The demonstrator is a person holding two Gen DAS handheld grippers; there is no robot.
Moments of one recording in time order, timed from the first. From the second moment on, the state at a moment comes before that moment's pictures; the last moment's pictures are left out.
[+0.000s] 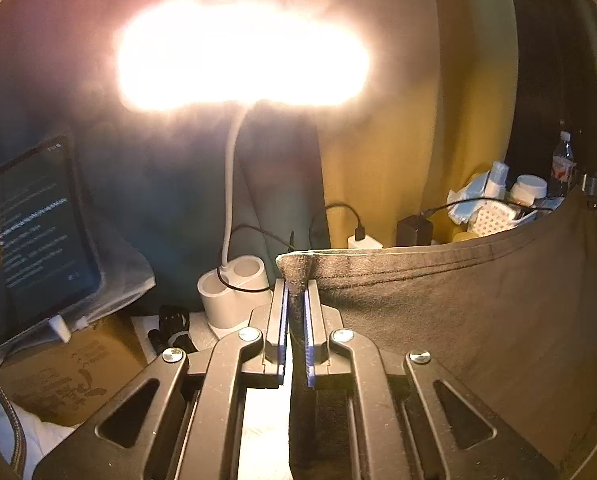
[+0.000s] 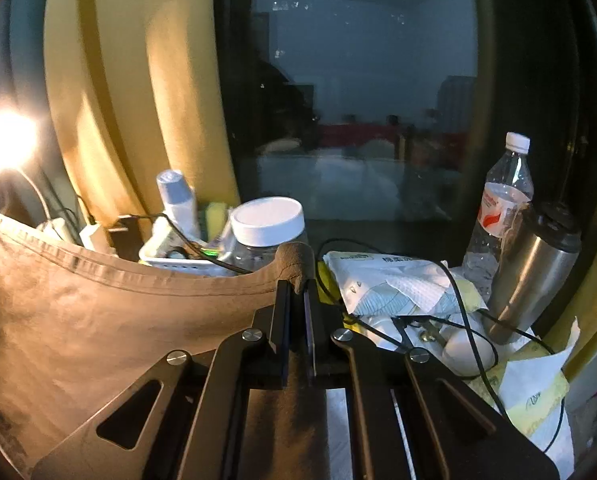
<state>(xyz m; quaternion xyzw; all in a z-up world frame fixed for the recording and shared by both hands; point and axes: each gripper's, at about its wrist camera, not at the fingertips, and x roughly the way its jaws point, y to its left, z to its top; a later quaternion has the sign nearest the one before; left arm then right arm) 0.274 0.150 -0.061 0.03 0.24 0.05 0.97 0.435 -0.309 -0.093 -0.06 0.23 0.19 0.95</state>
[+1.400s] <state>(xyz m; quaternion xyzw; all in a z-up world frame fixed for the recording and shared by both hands) 0.212 0.165 -0.131 -0.04 0.37 0.09 0.92 0.357 -0.362 -0.142 -0.07 0.31 0.11 0.94</state>
